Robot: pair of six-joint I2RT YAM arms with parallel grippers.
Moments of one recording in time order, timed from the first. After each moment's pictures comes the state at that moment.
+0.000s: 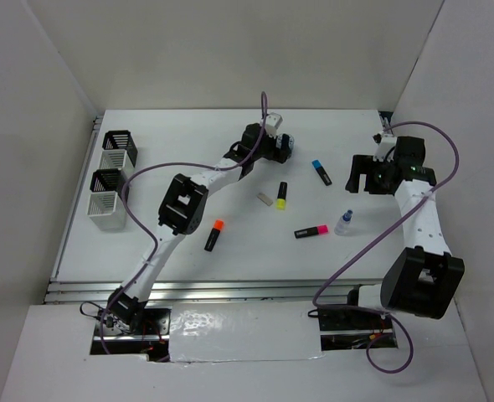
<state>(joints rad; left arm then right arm) -0.56 2.69 2.25 0.17 0.13 -0.17 -0.27 1.33 1.14 -0.70 -0.33 -0.14</state>
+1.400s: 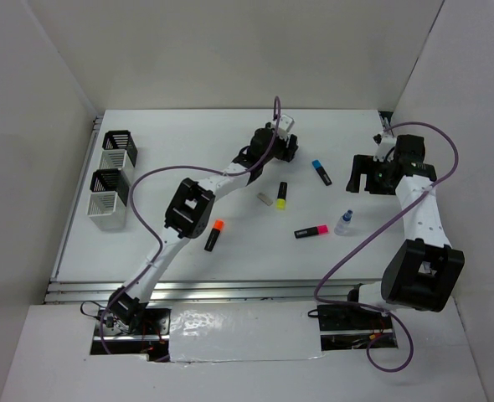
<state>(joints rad) -0.61 2.75 2.32 0.28 0.05 -0.06 -0.28 1.38 1.17 -0.74 -0.32 -0.14</state>
